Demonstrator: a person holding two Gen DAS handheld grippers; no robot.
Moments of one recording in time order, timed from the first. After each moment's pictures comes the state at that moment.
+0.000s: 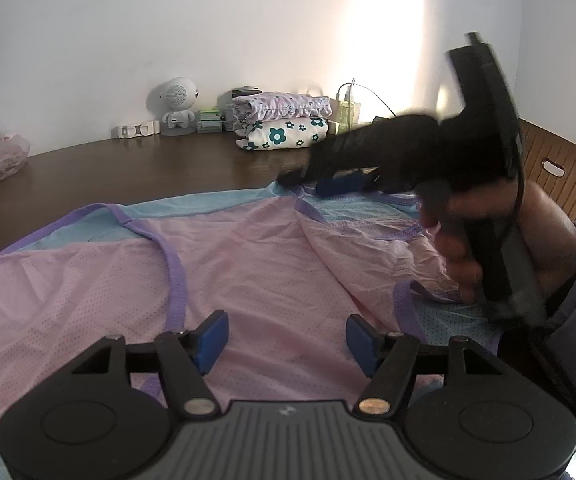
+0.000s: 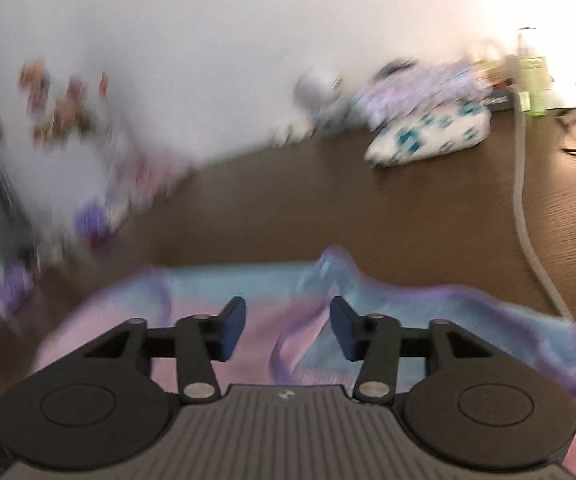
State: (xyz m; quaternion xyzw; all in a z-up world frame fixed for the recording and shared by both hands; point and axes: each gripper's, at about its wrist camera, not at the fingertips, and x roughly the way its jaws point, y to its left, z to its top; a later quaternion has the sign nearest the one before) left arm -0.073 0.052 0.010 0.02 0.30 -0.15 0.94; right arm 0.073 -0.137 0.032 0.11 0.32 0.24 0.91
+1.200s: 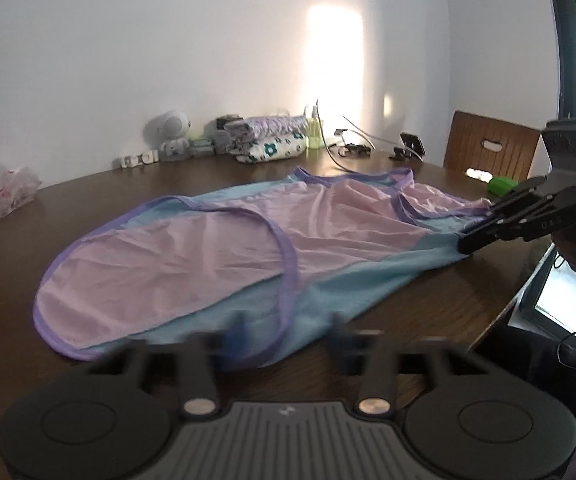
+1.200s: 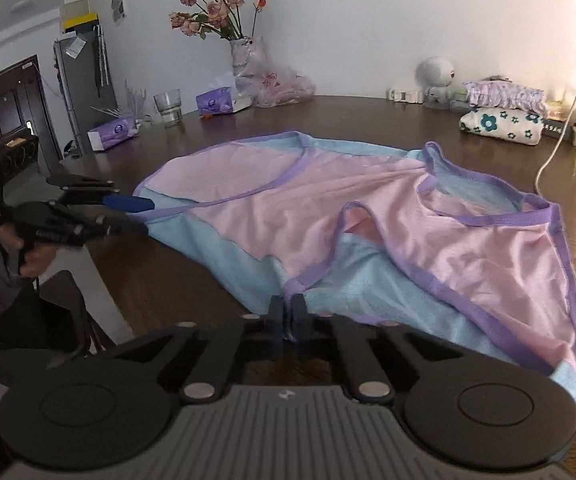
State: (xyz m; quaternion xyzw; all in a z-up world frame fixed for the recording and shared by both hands) left arm -0.171 0.177 0.000 0.06 0.24 -0.23 0.94; right arm -0.121 -0.169 0.032 -0.04 0.30 0.38 0.87
